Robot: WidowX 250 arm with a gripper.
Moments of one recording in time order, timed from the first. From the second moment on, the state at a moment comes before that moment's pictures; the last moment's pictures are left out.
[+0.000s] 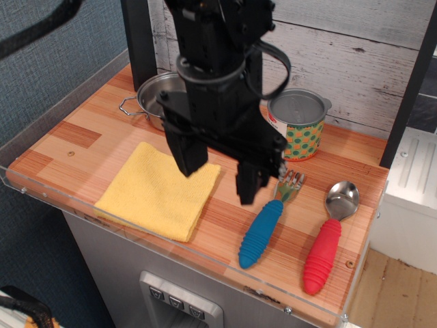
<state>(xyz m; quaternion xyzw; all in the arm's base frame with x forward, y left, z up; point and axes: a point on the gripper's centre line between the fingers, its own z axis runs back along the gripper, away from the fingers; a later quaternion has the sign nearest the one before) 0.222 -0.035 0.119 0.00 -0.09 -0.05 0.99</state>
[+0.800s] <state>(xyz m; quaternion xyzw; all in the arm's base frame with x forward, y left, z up) 0.297 0.041 0.108 0.02 -0.09 -0.02 1.00</state>
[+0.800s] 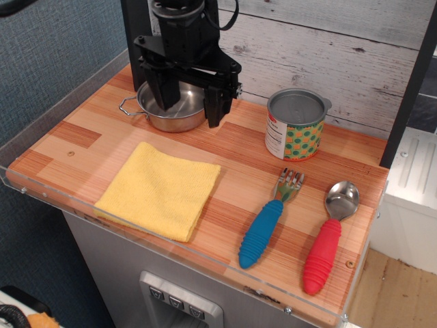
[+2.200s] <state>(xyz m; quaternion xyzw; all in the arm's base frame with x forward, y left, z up) 0.390 0.086 0.029 0.04 -0.06 -0.01 1.00</state>
